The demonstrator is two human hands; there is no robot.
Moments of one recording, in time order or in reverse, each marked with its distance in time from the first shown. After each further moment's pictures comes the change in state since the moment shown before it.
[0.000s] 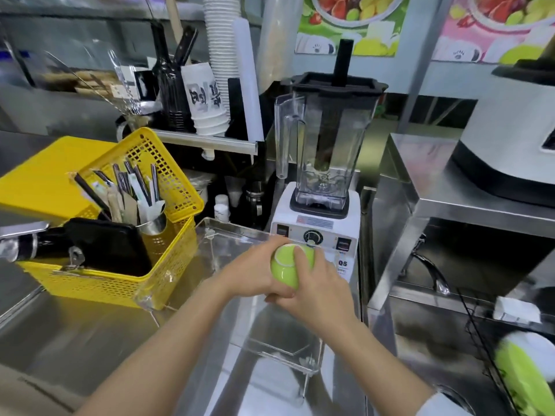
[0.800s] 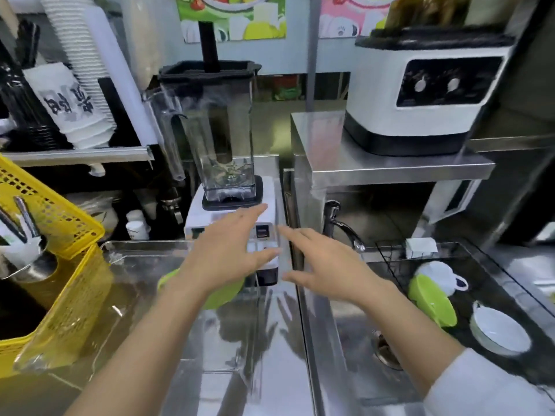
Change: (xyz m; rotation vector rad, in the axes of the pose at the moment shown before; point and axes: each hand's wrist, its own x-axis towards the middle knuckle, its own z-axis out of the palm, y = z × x) left_hand 0.016 0.097 0.033 0.400 0.087 0.281; right_hand -0.035 0.116 -0.070 0.054 -0.053 -0.068
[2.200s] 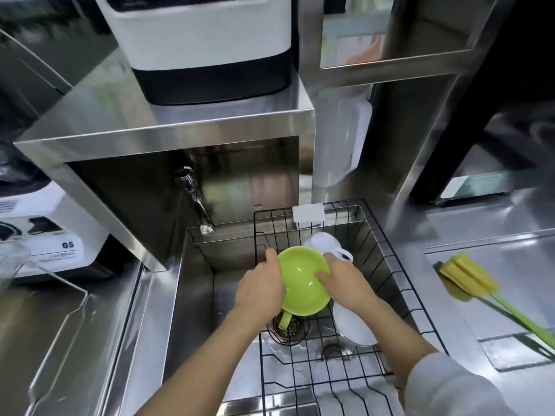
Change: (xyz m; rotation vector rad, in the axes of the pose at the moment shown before) left_hand 0.113 0.240 0.295 0.105 -0.308 -0.262; right_hand -0.134 0.350 0.067 0.378 -0.167 0.610
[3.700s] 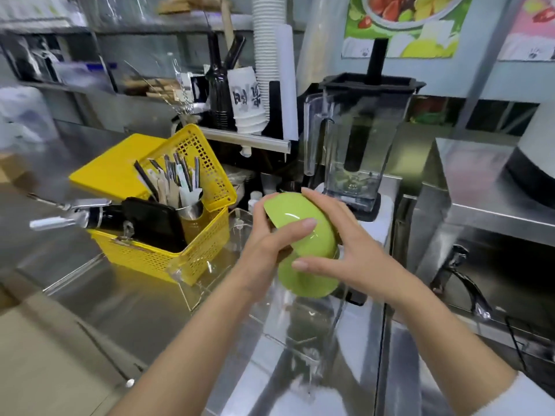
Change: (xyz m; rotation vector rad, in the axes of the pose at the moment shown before) left_hand -0.185 -0.346 -0.217 -1.630 0.600 0.147; right_hand -0.110 -0.463 0.091 0.301 -0.295 -1.018
